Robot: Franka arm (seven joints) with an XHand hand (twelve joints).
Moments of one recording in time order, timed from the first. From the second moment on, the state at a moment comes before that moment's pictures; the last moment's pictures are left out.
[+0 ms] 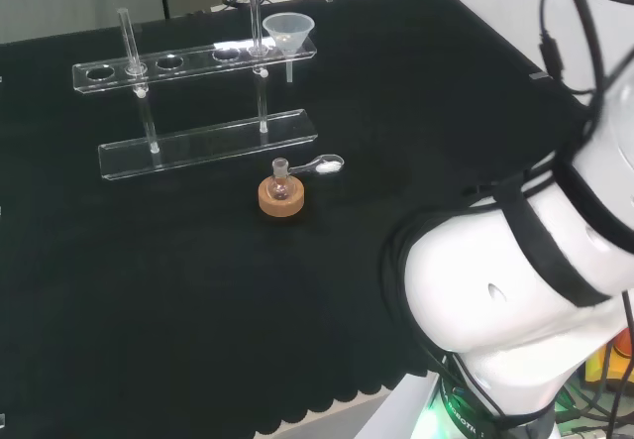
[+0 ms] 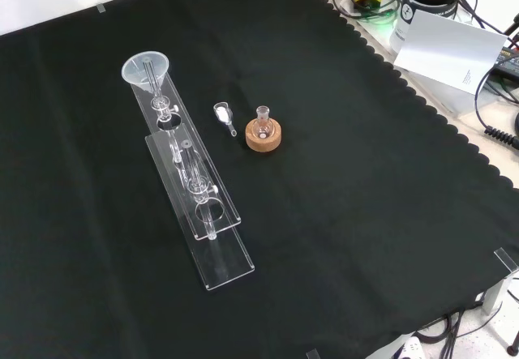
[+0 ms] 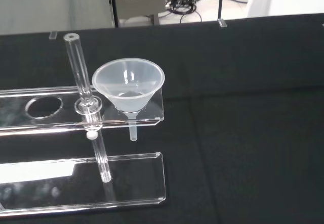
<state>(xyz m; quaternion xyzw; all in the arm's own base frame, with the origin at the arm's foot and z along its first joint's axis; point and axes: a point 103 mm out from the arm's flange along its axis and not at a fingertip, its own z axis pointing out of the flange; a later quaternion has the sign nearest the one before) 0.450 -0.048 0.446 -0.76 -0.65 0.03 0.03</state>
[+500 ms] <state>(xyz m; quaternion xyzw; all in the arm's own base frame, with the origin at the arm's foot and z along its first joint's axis) 0.519 -0.041 0.399 -0.74 -0.67 0.07 0.04</state>
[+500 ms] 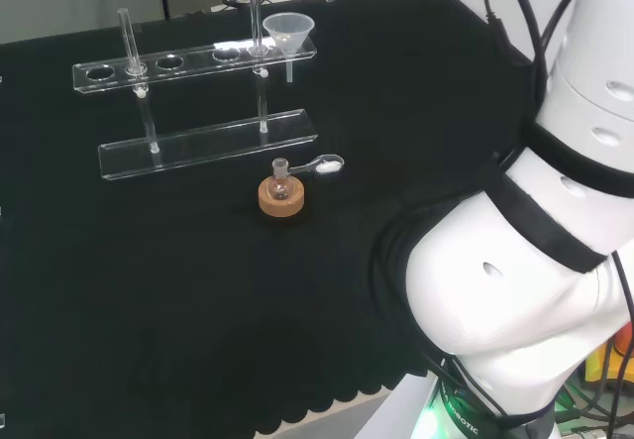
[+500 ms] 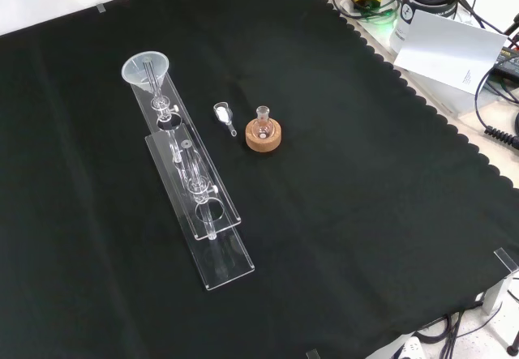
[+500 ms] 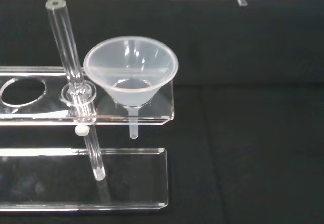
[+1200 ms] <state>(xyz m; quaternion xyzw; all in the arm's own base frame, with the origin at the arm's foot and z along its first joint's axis) 0.577 -0.020 0.360 -0.71 -0.69 0.15 0.05</state>
